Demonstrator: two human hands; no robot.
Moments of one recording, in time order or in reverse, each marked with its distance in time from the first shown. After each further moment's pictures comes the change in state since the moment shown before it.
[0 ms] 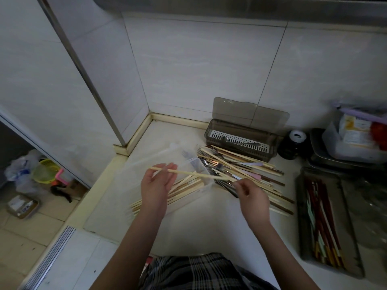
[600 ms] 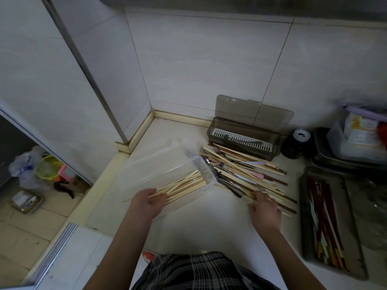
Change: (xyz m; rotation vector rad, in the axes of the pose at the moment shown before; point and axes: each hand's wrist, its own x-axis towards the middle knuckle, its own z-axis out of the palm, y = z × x) left_hand 0.010 -0.001 -0.039 0.133 0.387 -0.443; right_hand -0.008 0.055 0.007 -0.414 -0.183 0.173
